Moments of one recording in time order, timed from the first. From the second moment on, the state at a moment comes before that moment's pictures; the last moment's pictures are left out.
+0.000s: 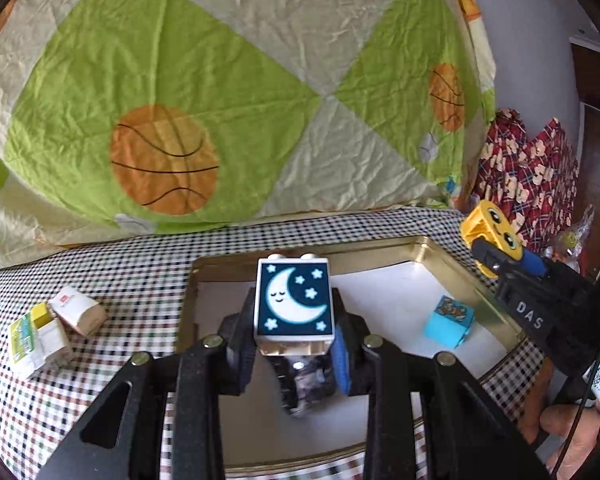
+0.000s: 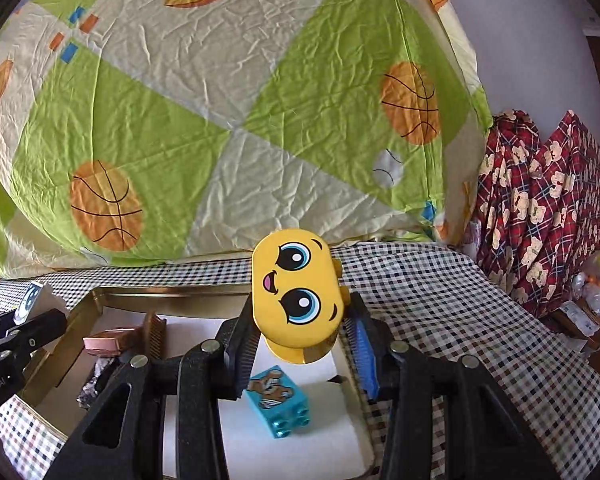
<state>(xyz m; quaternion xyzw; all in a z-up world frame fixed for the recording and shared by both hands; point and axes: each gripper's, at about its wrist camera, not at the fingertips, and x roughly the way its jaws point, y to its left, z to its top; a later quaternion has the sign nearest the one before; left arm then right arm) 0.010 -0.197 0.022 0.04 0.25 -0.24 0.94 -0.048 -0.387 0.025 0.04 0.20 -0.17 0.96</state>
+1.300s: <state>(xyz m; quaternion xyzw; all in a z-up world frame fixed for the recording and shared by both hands) 0.031 -0.279 -0.014 0.09 0.34 -0.22 0.91 0.003 -0.392 0.001 0.03 0.31 -0.13 0.94</state>
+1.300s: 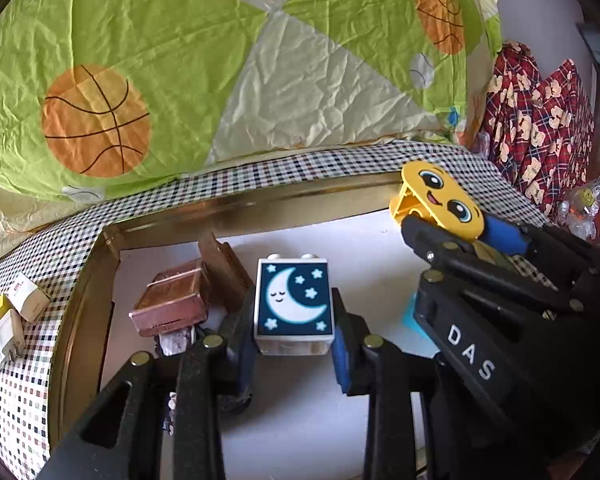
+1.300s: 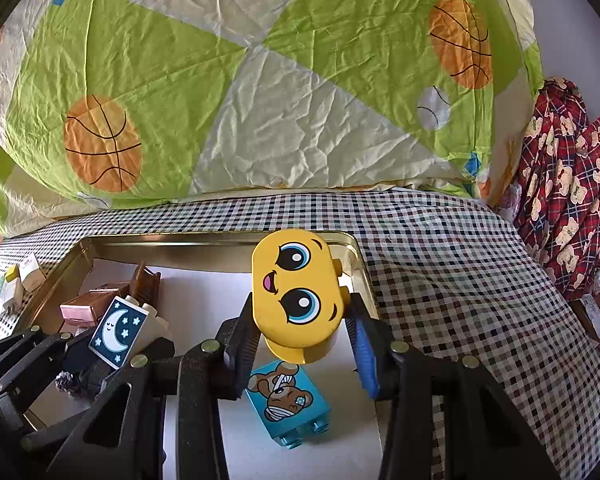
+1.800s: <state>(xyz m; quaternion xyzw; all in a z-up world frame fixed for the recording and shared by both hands) 0.032 -0.282 -0.016 0.11 0.35 -0.21 0.91 0.004 -0.390 0.001 0.03 0.32 -0.12 0.94</state>
